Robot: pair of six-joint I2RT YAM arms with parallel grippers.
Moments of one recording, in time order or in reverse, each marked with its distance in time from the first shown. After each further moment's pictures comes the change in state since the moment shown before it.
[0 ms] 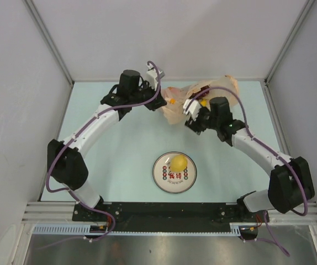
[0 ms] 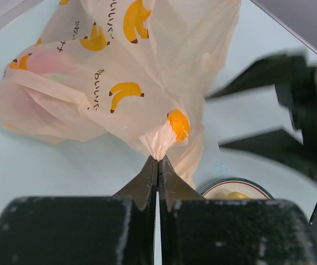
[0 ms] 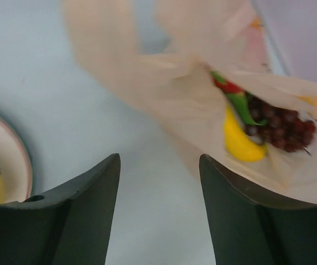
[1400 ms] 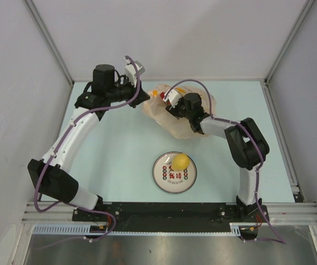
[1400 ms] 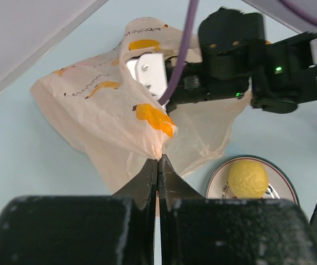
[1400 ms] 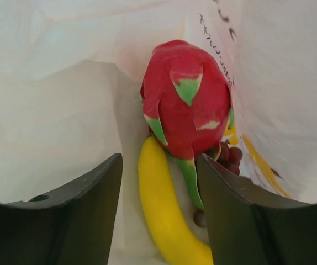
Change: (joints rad) left arm 0.137 -0.172 0.018 -0.153 0.109 0.160; right arm 0.024 0.576 0.244 0.579 0.294 0.154
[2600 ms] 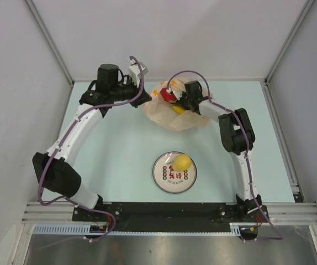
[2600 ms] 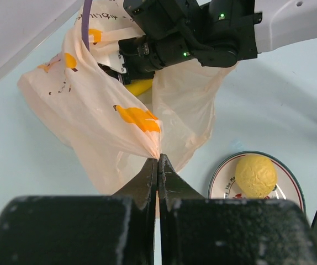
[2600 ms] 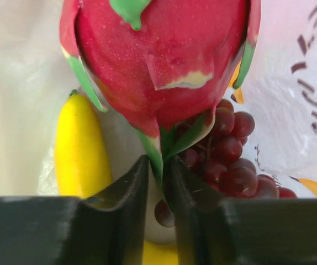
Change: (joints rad) left arm 0.000 0.056 0.023 -0.017 0.024 0.021; right arm -0.121 0.330 0.506 -0.516 0.032 -0.081
